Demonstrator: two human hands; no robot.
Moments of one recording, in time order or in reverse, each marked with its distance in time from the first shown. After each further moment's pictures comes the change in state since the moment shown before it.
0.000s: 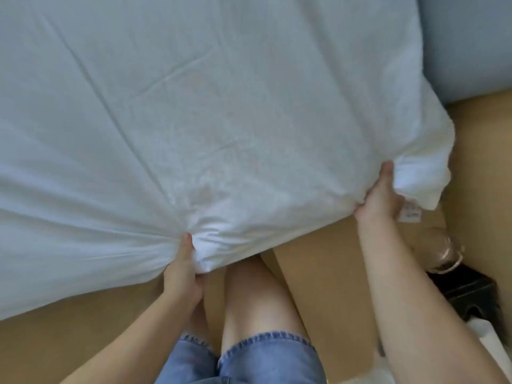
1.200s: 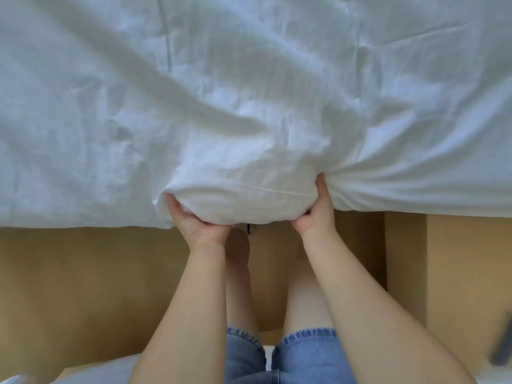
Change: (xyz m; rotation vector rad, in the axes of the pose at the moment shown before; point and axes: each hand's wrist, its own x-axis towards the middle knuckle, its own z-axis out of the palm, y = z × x) left_hand 0.133 0.126 -0.243 -0.986 -0.420 -0.026; right_hand -0.260 0.324 0.096 0.024 -0.424 0.668
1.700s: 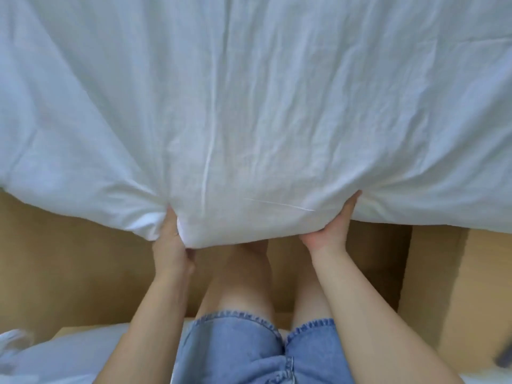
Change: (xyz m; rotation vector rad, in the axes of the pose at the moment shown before) left_hand -0.066 0.123 -0.067 0.692 0.473 0.334; right_hand -0.022 0.099 -0.007 -0.007 -0.186 0.001
